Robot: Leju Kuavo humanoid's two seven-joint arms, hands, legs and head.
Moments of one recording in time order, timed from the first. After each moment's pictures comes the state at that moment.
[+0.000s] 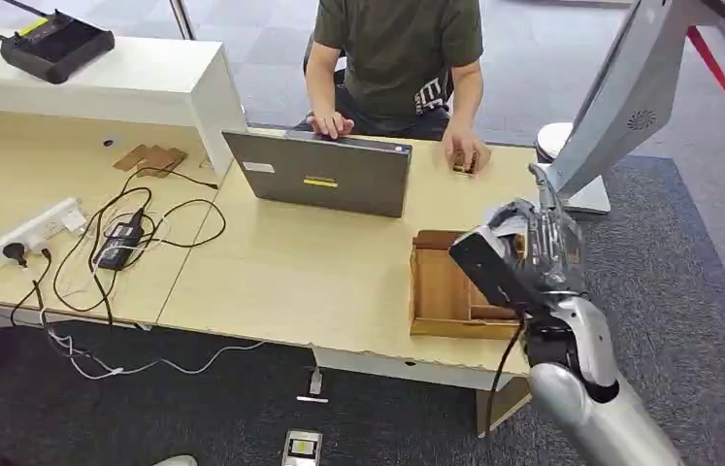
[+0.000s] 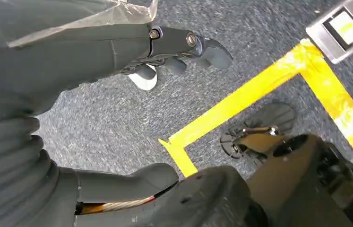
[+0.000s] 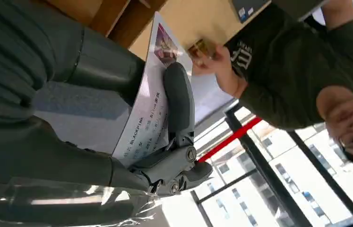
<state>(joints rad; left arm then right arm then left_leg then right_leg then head) -0.19 0.13 -1.24 -0.28 0.73 0.01 -0.21 -0.50 -0.31 0.76 -1.62 0.75 -0.24 0.52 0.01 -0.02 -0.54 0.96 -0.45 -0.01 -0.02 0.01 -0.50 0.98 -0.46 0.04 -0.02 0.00</state>
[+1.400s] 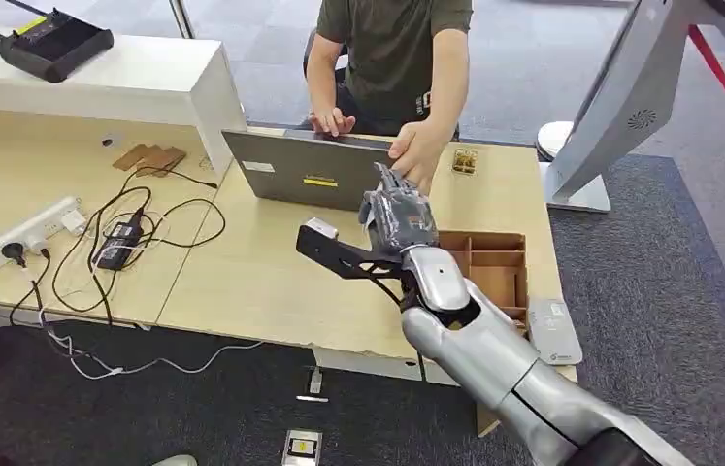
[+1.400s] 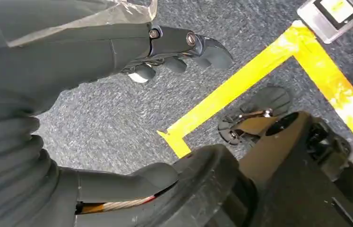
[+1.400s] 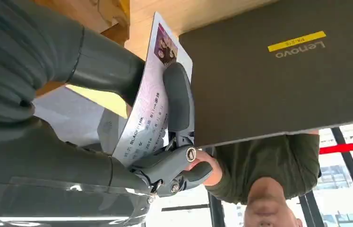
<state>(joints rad) -0.20 0.12 -1.27 -0.27 0.76 -0.04 -0.21 -0.83 0.05 1.08 -1.04 0.83 -0.11 0.55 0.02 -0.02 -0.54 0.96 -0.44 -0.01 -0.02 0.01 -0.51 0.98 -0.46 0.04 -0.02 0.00</state>
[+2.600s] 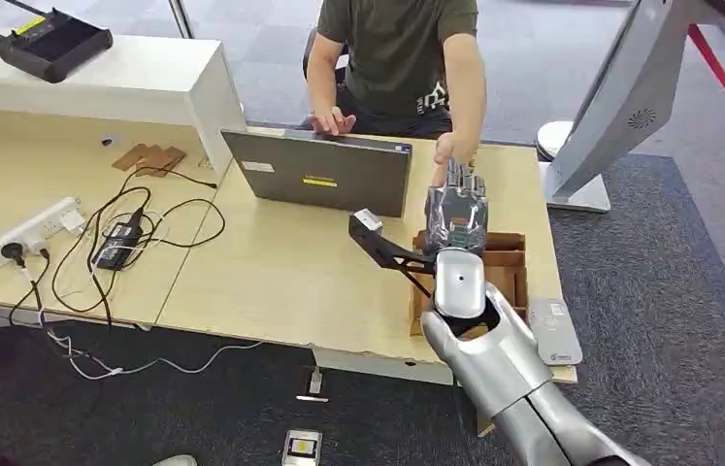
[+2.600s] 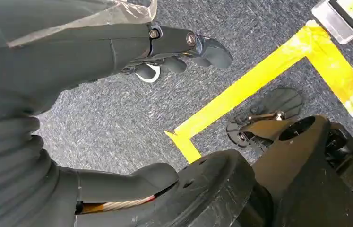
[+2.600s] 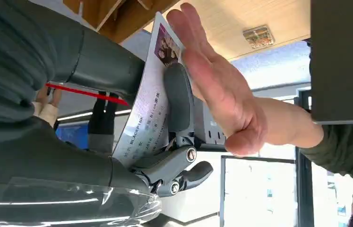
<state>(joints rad) -0.19 0.13 -1.27 -0.27 0.76 -0.04 -0.19 -0.69 0.09 0.74 -1.07 1.42 0.00 0.70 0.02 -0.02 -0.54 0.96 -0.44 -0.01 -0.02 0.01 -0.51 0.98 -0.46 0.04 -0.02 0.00</state>
